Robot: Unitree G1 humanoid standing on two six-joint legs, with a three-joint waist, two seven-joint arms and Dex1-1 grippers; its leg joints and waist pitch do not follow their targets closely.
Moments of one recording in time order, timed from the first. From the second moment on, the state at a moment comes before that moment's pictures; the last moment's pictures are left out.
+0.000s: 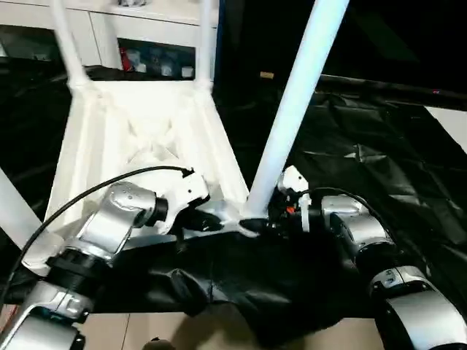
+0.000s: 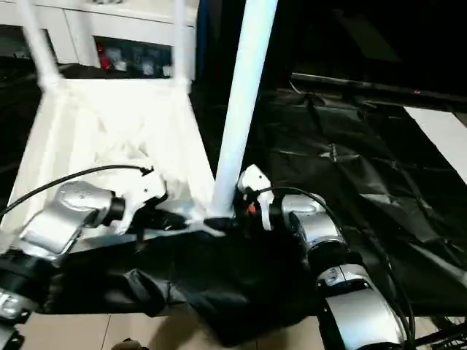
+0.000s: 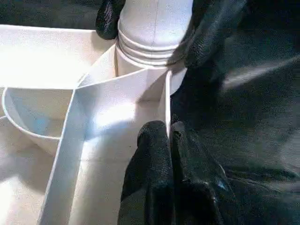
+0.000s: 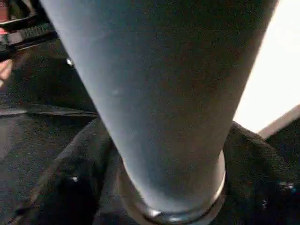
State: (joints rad) left arm -0.52 0.48 -0.30 0.29 -0.01 0.38 -1.23; right arm -0.67 -0.21 0.13 0.92 0.07 -0.04 1.26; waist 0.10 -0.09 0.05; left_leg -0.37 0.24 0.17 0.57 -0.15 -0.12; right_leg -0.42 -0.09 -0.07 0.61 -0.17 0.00
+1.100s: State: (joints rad) left arm -0.56 0.26 -0.25 0.39 0.07 0.43 -0.85; right arm -0.69 -0.02 -0.04 1.00 0.08 -0.06 0.58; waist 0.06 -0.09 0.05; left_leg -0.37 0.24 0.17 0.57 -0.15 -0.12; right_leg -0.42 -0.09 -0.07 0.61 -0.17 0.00
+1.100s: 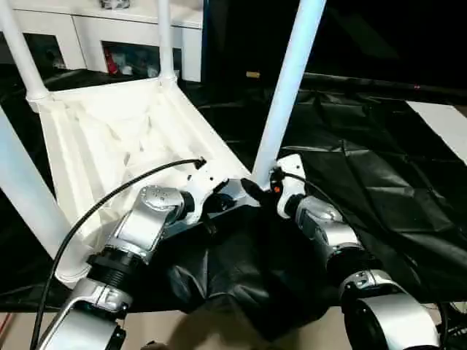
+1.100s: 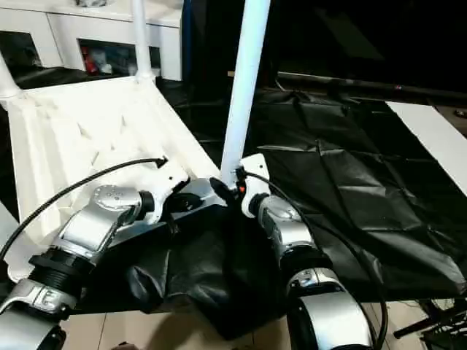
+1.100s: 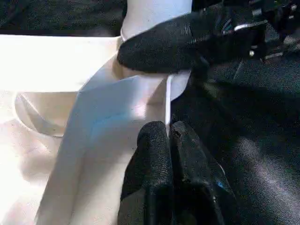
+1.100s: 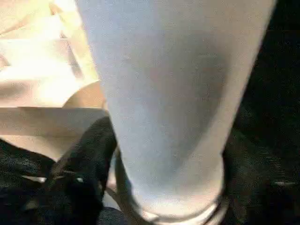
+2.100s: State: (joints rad) left arm -0.51 0.46 -0.30 0.32 -0.03 0.33 -1.25; right arm -0.64 -0.23 0.13 0.88 0.08 -0.03 1.32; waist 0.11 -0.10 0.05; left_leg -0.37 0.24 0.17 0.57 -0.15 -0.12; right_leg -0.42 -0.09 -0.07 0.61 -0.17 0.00
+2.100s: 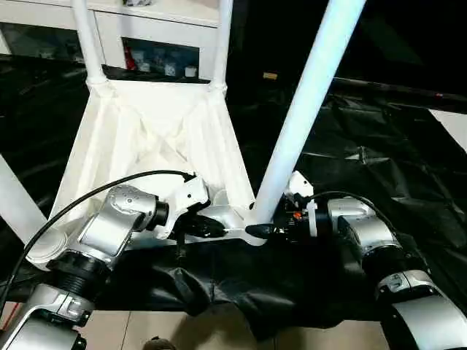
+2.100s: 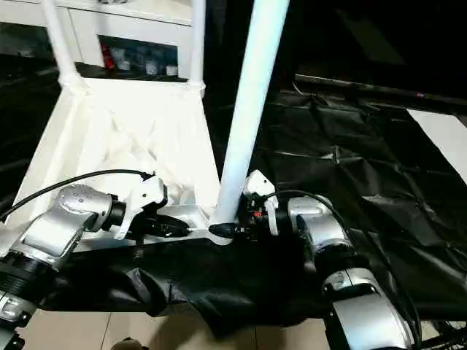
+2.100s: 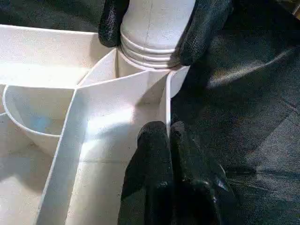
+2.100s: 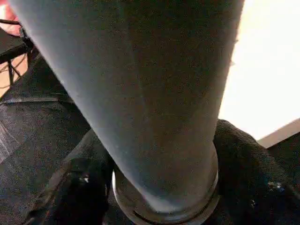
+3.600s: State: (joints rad) left arm -0.50 0.45 -0.30 0.32 -0.02 0.28 -1.24; right arm -0.64 -0.24 0.13 0.87 0.08 -0.01 1.34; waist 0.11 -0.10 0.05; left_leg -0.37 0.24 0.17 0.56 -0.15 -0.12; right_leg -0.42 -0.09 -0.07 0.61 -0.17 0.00
